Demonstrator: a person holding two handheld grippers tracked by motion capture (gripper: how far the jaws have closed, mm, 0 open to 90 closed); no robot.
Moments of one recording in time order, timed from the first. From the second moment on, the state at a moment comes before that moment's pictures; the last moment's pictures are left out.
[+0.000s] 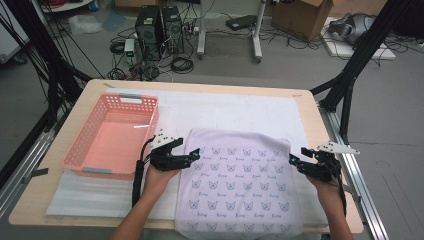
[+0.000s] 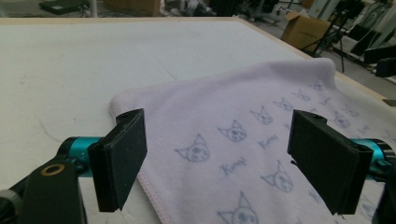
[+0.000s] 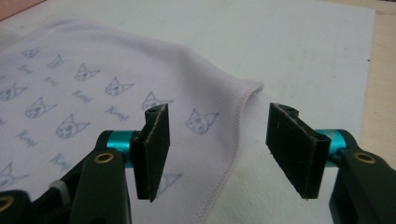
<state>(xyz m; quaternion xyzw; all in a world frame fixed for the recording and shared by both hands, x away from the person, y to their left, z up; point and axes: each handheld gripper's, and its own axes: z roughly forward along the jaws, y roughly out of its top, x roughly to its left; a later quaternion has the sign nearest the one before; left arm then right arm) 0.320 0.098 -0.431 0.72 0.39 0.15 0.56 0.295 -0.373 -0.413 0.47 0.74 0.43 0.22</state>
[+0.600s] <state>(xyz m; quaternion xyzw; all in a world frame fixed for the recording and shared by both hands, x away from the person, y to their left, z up) 0.317 0.101 -0.429 0.72 0.39 0.14 0.56 0.281 -0.383 -0.419 0.48 0.73 0.43 0.21</state>
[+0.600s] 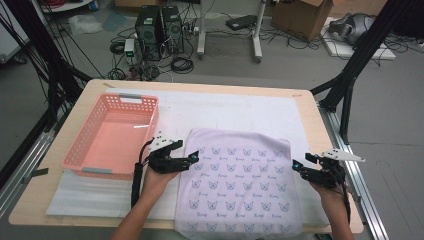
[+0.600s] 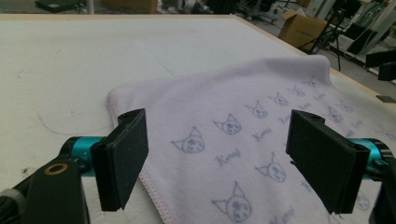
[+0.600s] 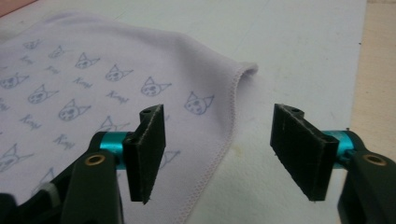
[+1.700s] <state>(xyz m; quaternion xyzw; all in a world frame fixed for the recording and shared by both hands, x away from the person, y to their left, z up) 0.346 0.096 -0.450 0.75 0.46 0.12 0.47 0.301 -0.368 -0.435 0.50 0.74 0.41 0.19</state>
